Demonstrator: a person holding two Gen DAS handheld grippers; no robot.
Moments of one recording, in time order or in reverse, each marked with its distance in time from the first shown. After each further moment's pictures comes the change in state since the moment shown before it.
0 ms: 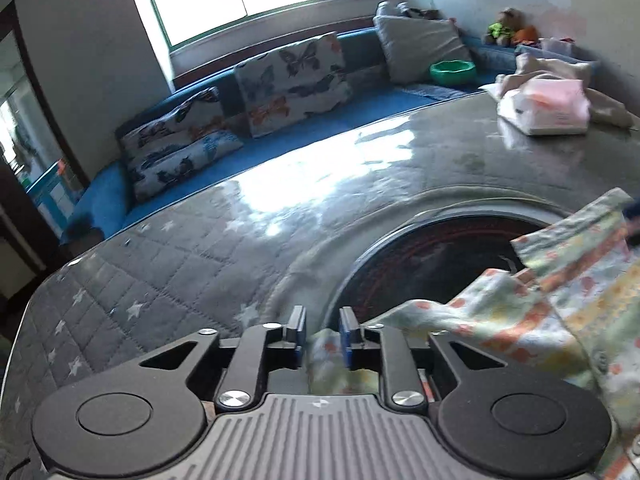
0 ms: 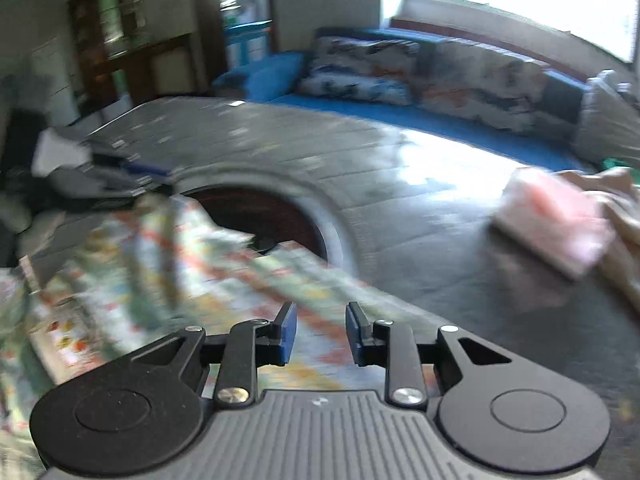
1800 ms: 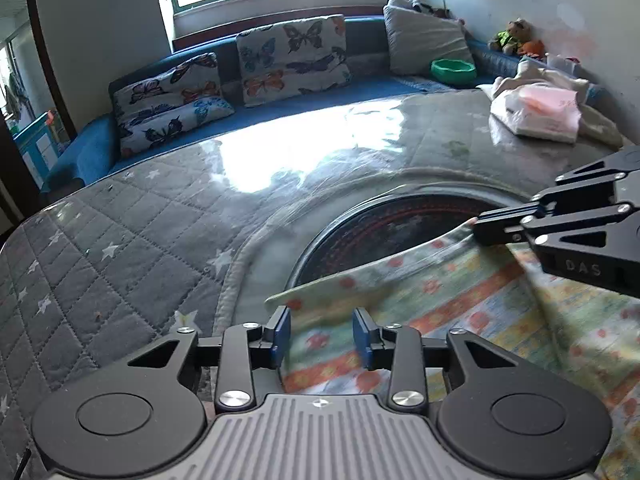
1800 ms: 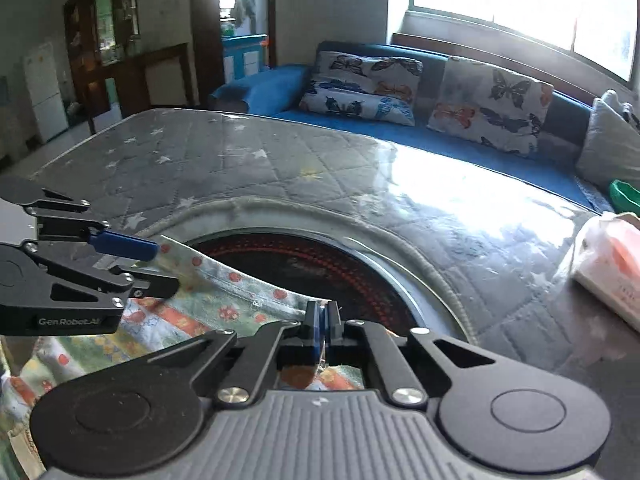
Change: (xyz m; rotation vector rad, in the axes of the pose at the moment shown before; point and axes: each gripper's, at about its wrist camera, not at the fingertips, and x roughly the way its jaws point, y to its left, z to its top) left arm -0.008 0.000 -0.018 -0.104 0.062 -0.093; right arm 0.074 0.060 0.039 0.008 -0.061 -0.089
